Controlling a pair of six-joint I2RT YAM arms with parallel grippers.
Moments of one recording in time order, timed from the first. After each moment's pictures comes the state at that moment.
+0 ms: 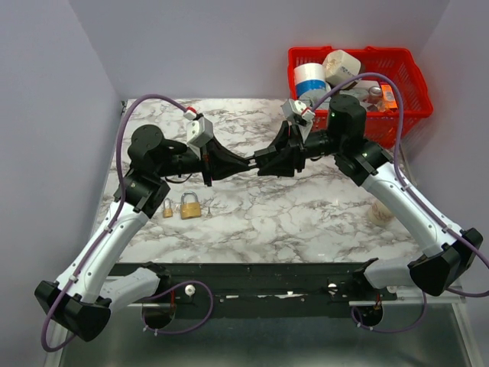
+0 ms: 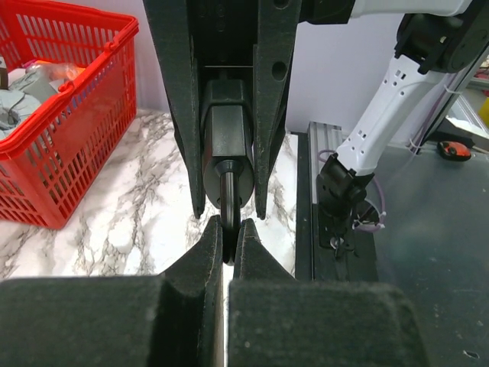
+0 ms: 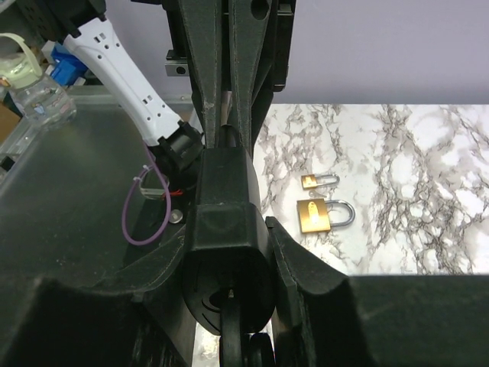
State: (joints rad) left arm -0.49 1.04 1.12 0.02 0.99 -0.20; right arm 0.60 1.36 1.40 -0.21 -1.14 -0.08
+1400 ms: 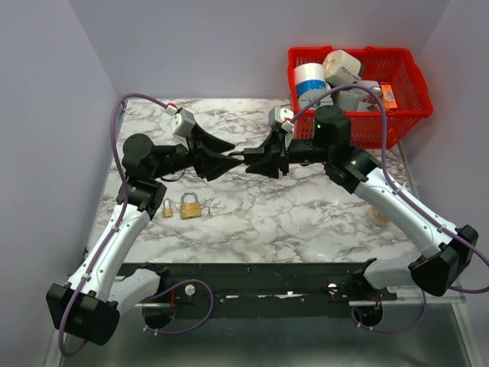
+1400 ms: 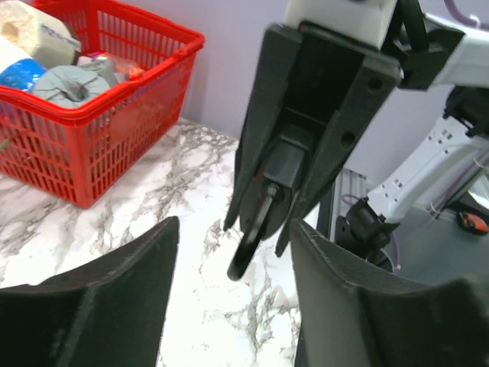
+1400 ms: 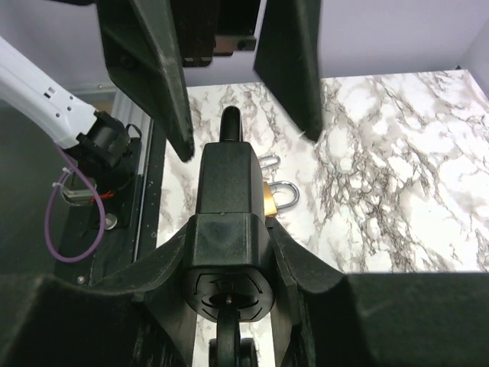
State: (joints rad) left arm -0.31 1.01 0.97 0.28 0.94 -0.45; right arm 0.68 1.34 1.35 -0.20 -0.83 -0.17
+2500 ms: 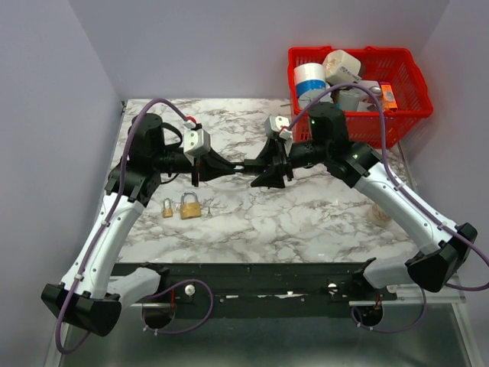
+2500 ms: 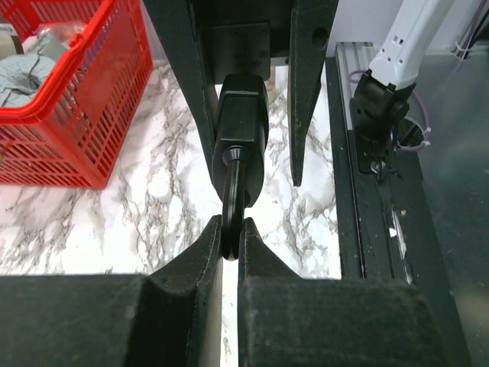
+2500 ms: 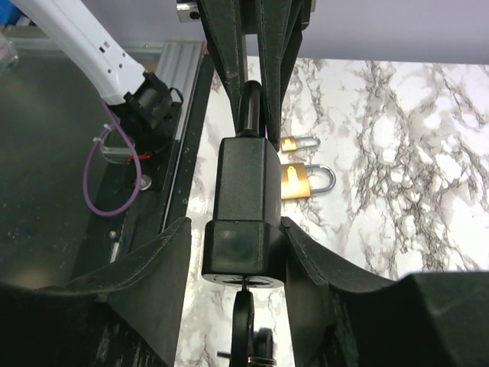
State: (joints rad) left arm -0.32 1.07 1.23 -0.41 1.16 0.31; right arm 0.68 1.37 1.44 -0.44 -0.96 -0.33
